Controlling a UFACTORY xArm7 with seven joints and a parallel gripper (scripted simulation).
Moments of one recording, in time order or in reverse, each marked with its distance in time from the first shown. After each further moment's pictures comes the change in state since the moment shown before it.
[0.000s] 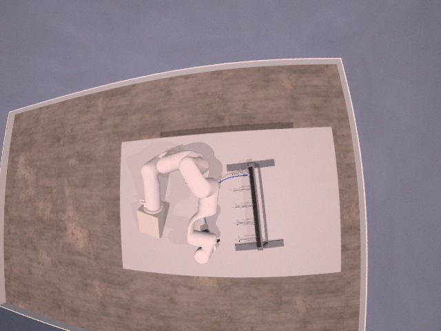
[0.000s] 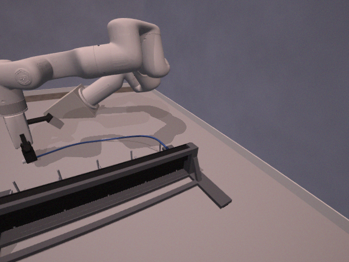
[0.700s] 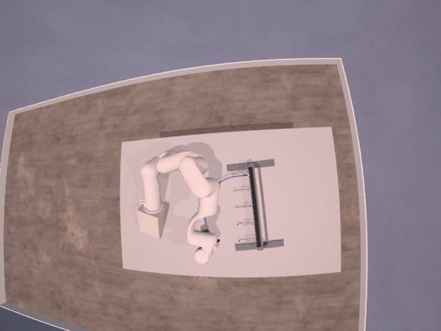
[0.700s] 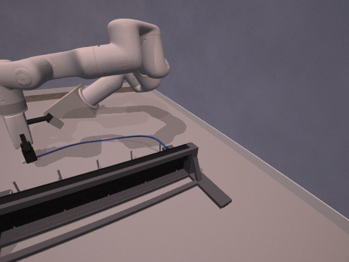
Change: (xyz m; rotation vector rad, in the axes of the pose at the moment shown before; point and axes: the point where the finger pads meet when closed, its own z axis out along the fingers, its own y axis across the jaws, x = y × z) arm 0.000 0.000 0.000 0.000 0.000 0.000
